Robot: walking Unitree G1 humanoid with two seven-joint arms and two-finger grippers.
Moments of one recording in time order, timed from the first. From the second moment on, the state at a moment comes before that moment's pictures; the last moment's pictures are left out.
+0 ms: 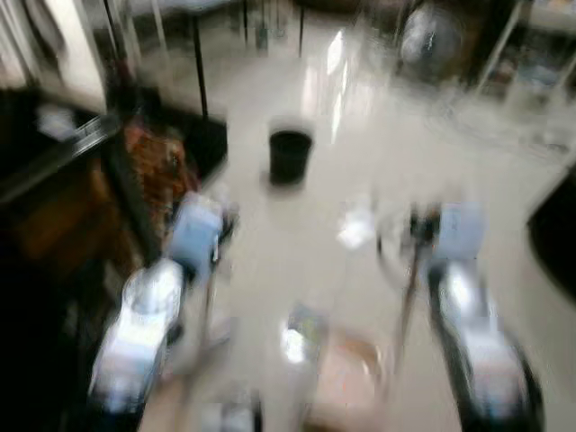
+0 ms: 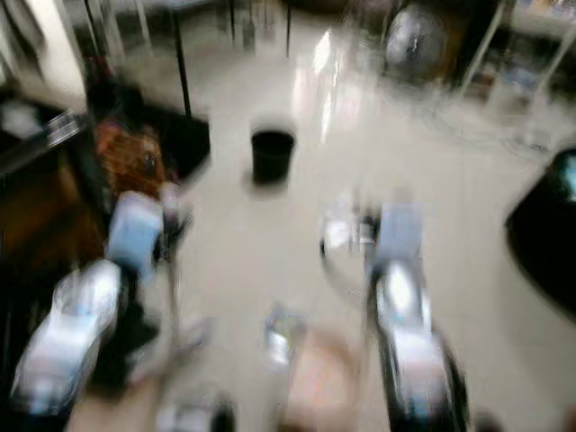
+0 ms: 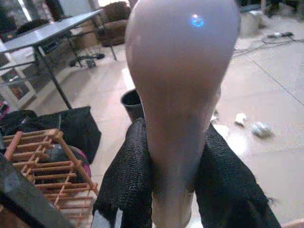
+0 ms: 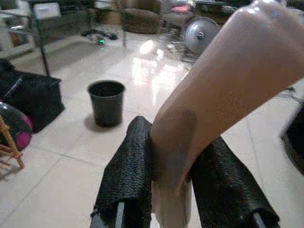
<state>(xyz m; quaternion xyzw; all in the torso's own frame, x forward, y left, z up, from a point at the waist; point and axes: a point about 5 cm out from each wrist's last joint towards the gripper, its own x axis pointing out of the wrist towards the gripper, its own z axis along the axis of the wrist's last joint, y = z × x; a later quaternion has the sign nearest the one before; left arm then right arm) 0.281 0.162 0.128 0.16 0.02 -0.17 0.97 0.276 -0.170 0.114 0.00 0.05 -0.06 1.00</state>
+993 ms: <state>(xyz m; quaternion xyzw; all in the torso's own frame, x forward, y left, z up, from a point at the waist) 0.286 0.160 0.139 0.15 0.00 -0.18 0.97 0.275 -0.177 0.122 0.00 0.04 -0.08 1.00</state>
